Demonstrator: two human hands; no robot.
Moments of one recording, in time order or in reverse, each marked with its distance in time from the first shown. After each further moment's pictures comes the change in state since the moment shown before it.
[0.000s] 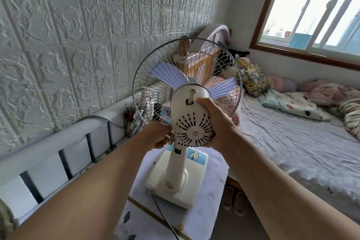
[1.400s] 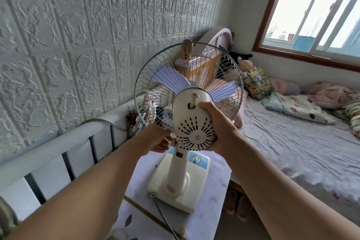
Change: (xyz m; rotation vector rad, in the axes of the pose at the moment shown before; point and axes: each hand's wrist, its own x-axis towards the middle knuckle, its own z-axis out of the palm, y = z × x) left_hand 0.004 -0.009 -0.013 0.026 -0.076 0.081; right_hand -0.004 -0.002 0.001 -0.011 0.022 0.038
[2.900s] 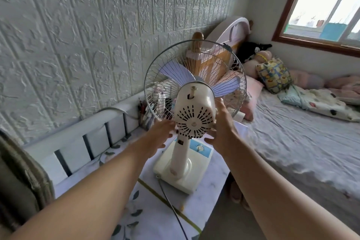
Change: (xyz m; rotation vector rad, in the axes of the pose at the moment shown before) left_hand -0.067 0.009 0.028 -0.270 0.113 -0.010; right_hand -0.009 0.003 -0.018 0.030 0.068 0.039
